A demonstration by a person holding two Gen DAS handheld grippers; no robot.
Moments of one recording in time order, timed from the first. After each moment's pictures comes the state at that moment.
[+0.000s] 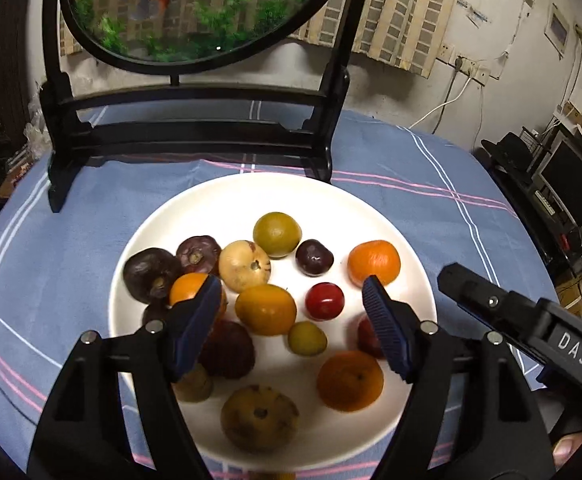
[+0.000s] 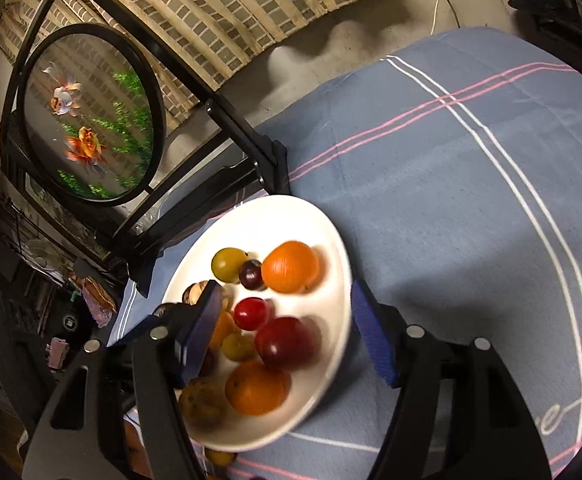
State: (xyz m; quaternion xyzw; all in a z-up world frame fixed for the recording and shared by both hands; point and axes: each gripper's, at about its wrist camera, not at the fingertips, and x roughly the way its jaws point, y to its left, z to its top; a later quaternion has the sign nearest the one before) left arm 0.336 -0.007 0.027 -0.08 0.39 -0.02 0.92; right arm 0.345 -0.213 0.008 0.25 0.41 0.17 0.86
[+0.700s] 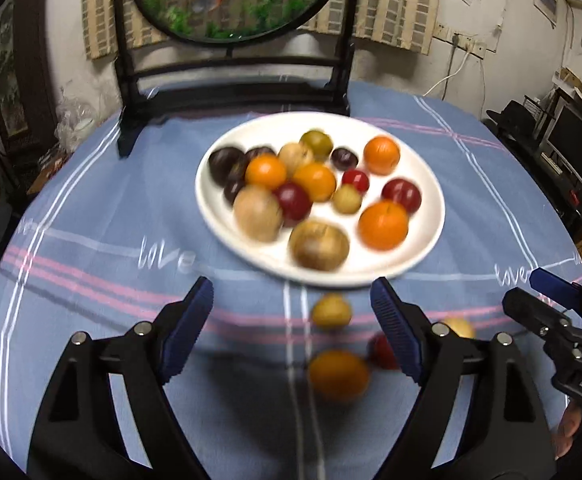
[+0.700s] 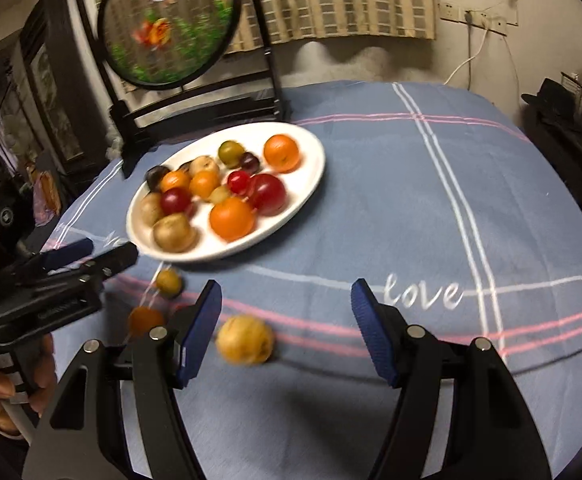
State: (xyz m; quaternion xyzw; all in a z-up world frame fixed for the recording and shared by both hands) left arm 0.206 0.013 0.007 -0.04 0.40 0.01 0.92; right arm 0.200 -0.195 0.011 0.03 0.40 0.16 0.90
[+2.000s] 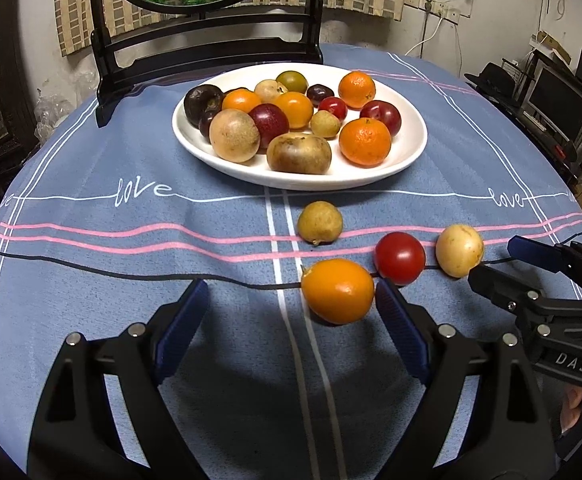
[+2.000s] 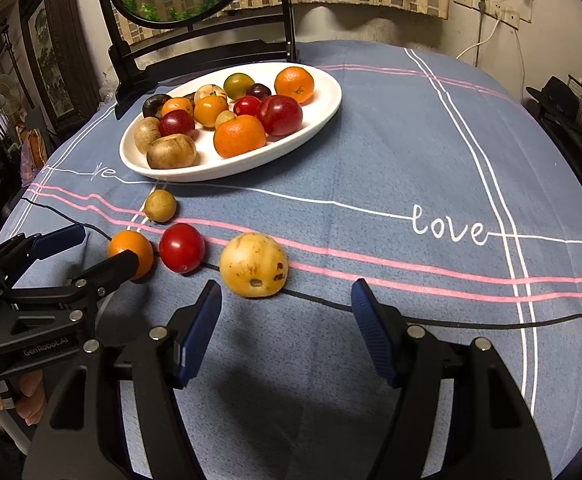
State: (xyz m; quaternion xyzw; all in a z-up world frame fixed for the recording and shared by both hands) left arm 0.180 0.002 -0.030 -0.01 0.43 -0.03 0.90; right arm 0.190 -0.175 -0.025 -0.02 0.45 0.14 0.88
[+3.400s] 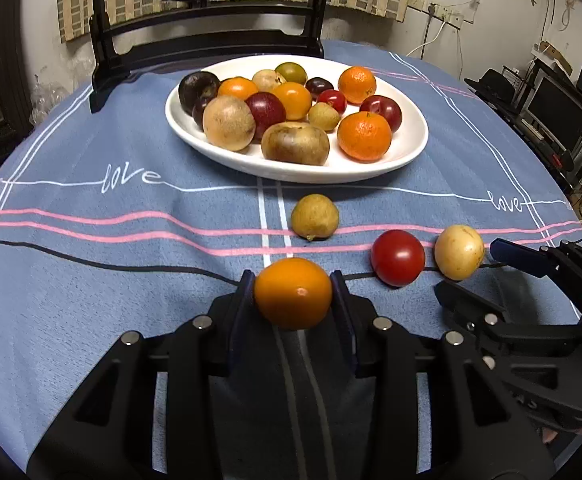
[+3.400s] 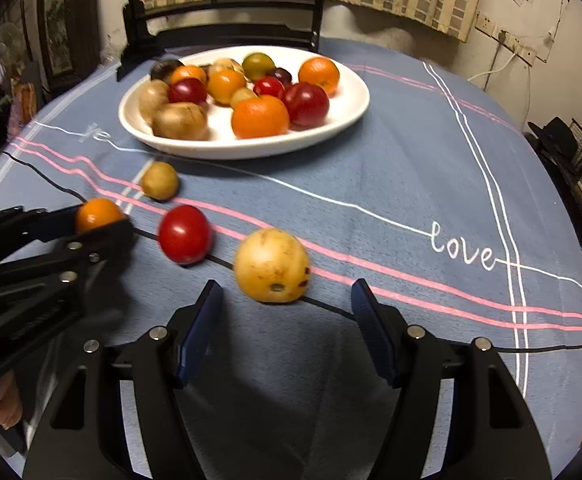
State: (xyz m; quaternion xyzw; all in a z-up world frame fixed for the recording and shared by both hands) left arm 0.184 0.004 -0.040 -0.03 0.44 -0.04 0.90; right arm 0.198 -0.145 -0.038 -0.11 0.46 0.12 0.87
